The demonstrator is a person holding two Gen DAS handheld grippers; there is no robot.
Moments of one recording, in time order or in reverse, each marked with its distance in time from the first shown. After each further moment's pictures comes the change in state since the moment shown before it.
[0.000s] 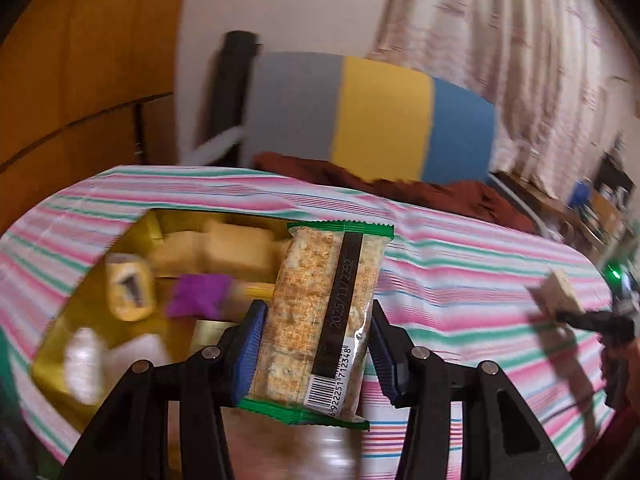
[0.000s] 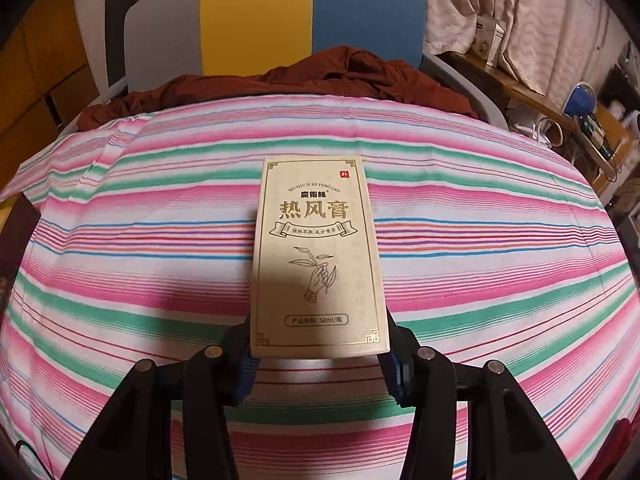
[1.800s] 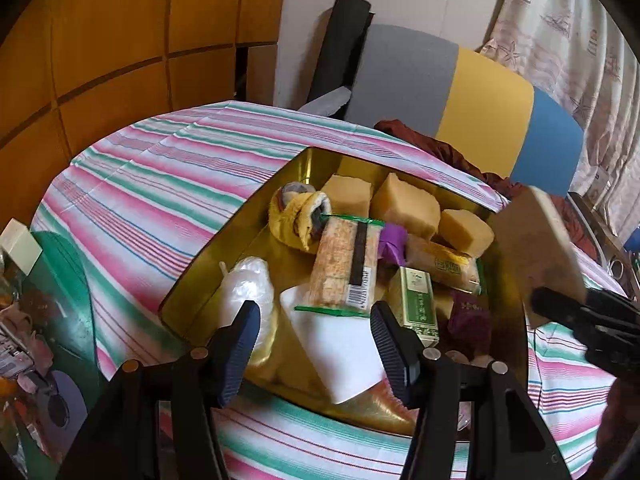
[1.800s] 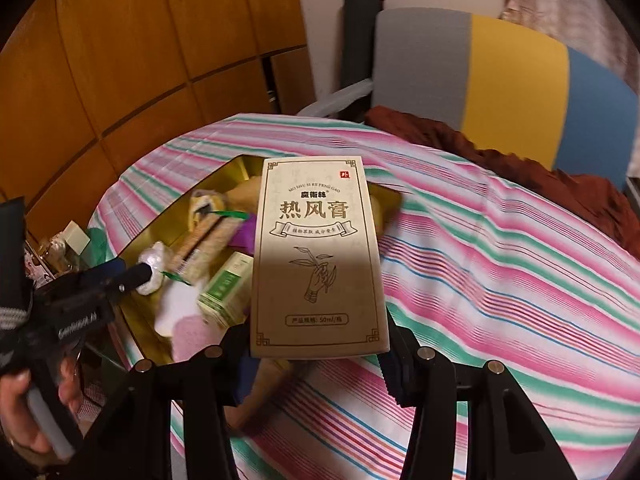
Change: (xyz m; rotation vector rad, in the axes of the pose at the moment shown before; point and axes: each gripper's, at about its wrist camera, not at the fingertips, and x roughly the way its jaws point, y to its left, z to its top) left arm -0.027 0.122 -0.030 -0.204 0.130 0.205; right arm -0.104 0.363 -0.028 -0.397 -0.113 0.495
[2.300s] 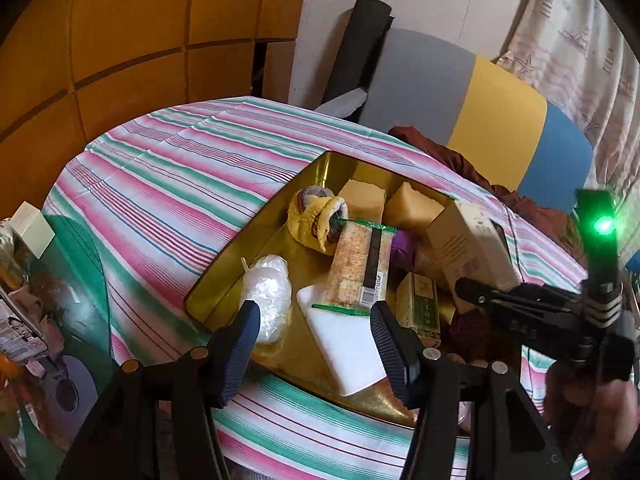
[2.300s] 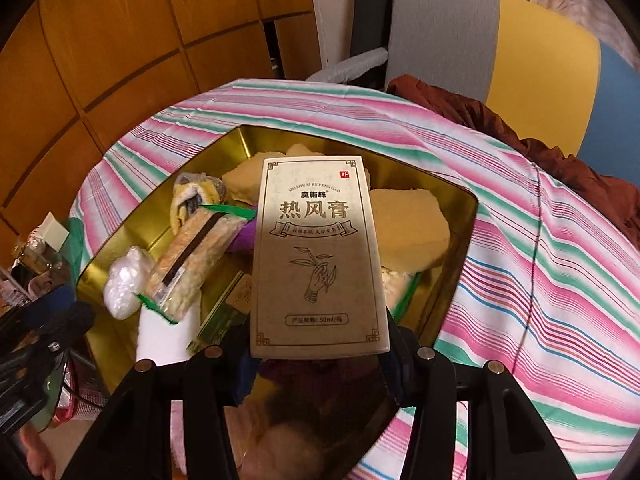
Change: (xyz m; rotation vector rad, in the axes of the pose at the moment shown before) left arm -0.014 0.012 0.005 -0.066 0.013 0.015; right arm 0.082 0.028 0.029 -0.006 0.115 -0.020
